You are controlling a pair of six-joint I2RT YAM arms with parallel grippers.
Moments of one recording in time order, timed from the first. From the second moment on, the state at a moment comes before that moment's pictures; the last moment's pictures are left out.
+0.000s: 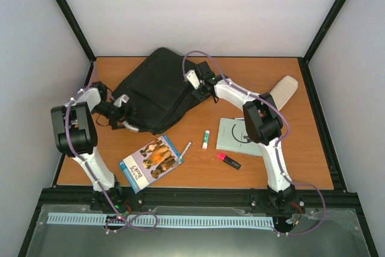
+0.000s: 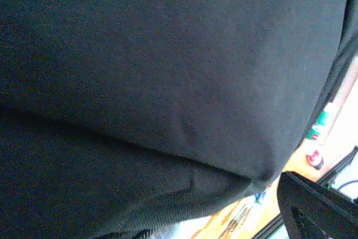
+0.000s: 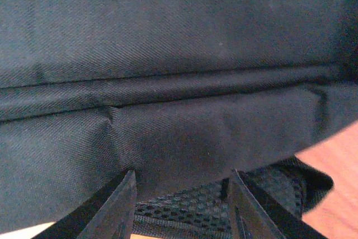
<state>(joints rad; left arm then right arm) 0.24 1.84 1.22 -1.02 0.63 0.07 0.57 2.25 1.81 -0.53 0.01 -0.39</state>
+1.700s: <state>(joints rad) 0.20 2.18 1.86 -1.07 0.42 0.21 0.45 1.76 1.53 -0.65 -0.28 -0.30</state>
